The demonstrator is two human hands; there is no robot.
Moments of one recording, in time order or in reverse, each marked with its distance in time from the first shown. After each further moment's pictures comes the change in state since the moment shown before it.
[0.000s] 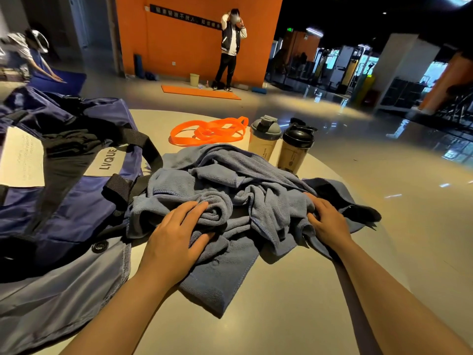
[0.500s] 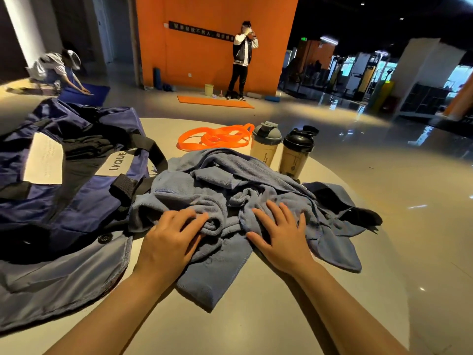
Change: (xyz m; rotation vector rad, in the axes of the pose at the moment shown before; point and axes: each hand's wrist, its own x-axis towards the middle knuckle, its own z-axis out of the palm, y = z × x) left_hand -0.010 0.017 -0.009 0.238 0.154 0.190; right_hand -0.055 -0.094 0.020 -0.219 -0.097 -0.259
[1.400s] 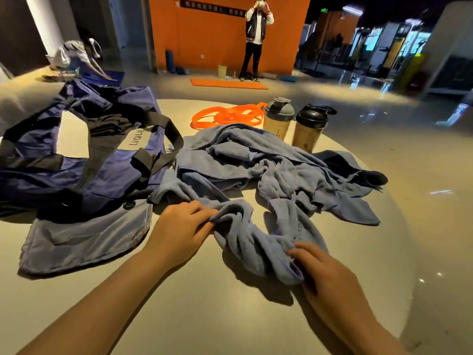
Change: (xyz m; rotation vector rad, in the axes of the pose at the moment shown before) left_hand -0.021 0.008 -0.020 -0.073 -0.316 -0.078; right_hand -0.138 -0.019 -0.045 0.249 0.123 -0.161
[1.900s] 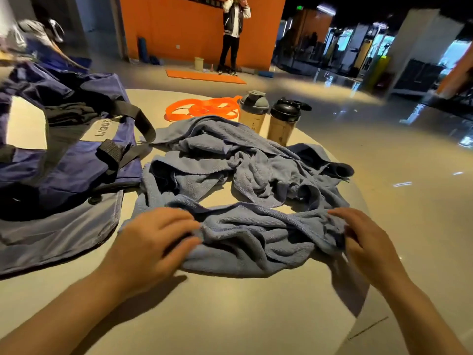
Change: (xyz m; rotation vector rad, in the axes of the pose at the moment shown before) left_hand -0.029 0.036 -0.036 -0.208 0.133 0.209; right_hand -0.001 0.077 -0.064 -0.021 0.059 0.377
